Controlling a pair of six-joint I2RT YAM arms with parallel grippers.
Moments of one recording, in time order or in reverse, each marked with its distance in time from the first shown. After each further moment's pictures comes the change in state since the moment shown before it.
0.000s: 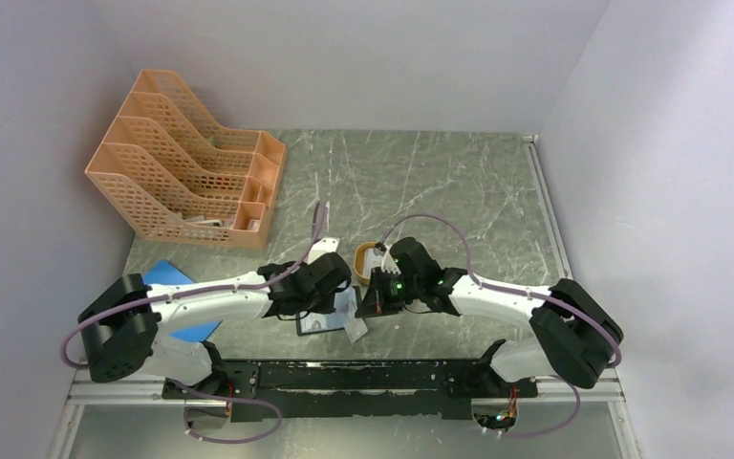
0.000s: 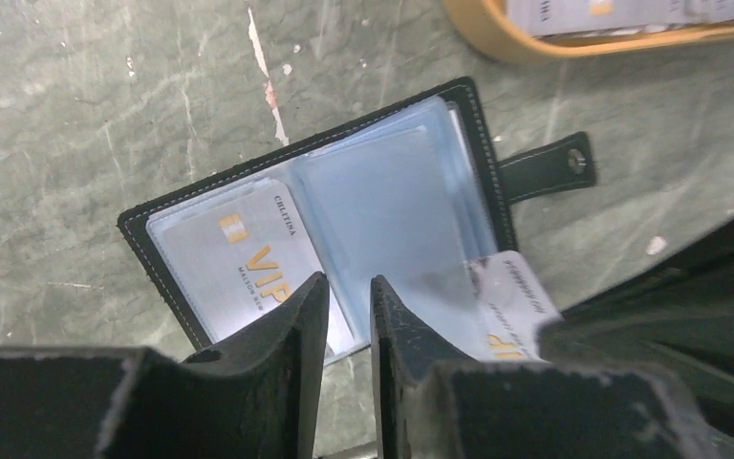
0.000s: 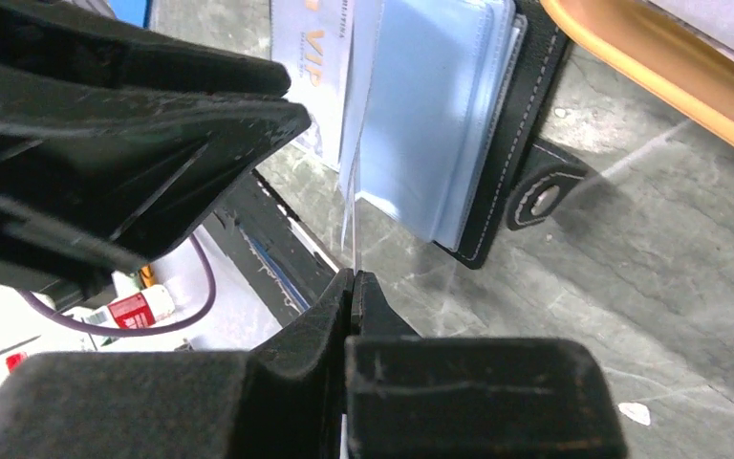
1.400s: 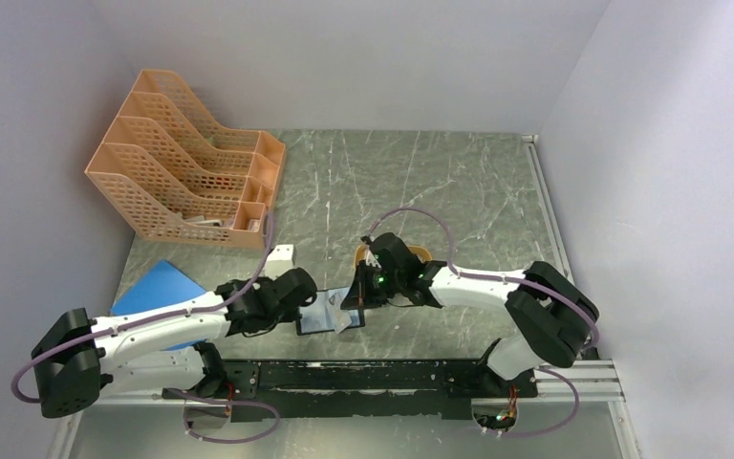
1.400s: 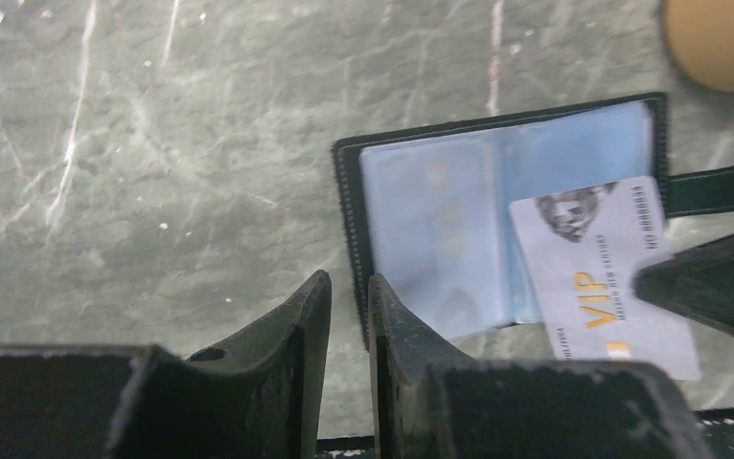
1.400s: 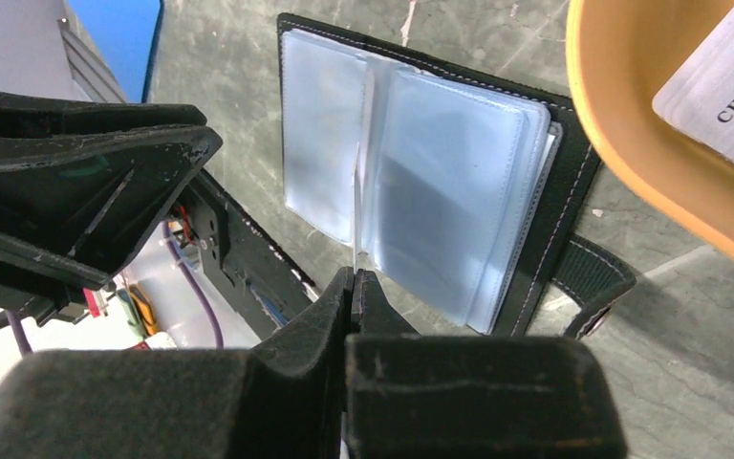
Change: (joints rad) left arm 0.025 -0.322 -0.159 -0.180 -0.168 -0.154; right arm 0.062 0.145 0.127 0.036 0.110 0.072
